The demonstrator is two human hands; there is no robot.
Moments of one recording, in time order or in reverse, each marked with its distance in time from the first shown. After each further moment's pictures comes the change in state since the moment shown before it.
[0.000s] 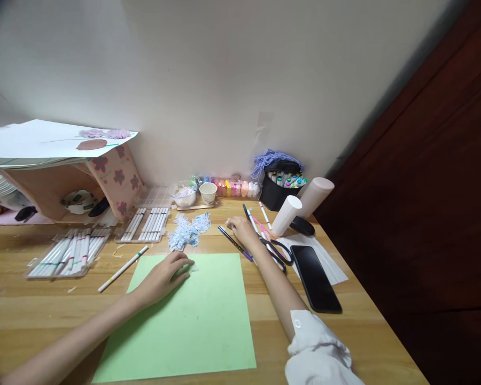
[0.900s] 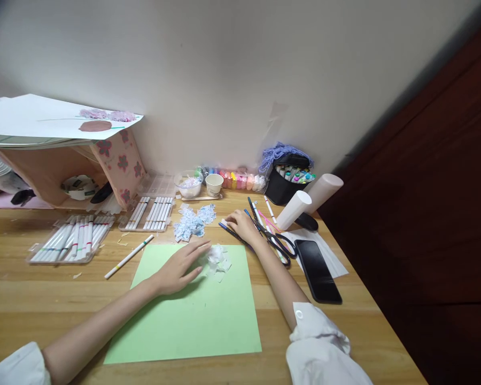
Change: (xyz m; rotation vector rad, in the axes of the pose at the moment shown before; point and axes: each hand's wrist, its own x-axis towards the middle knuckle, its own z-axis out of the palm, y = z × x) left_hand 0.005 0.011 0.002 -0.098 -0.020 0.176; right_hand -0.001 -0.014 0.011 -0.137 -0.087 0.022
